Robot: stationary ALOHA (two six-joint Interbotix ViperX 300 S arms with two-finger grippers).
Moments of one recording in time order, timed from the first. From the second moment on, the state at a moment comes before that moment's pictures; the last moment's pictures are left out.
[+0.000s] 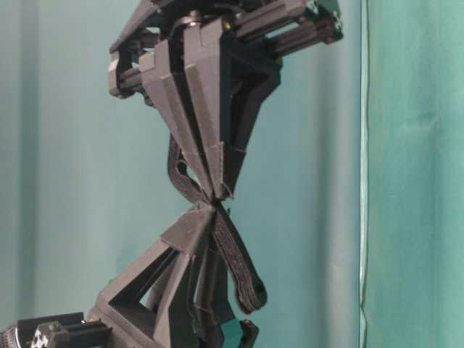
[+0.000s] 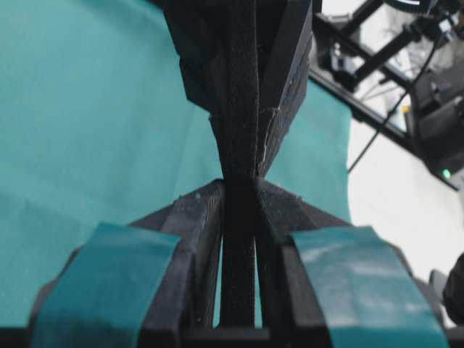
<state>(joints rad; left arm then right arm) -0.07 -0.25 0.78 -0.02 -0.36 -0.59 0.01 -0.04 0.81 -0.27 -0.76 -0.52</state>
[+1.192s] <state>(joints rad) -0.06 -0.24 0.77 -0.03 -0.37 -0.59 0.12 0.00 0.79 -0.27 -0.56 -0.47</state>
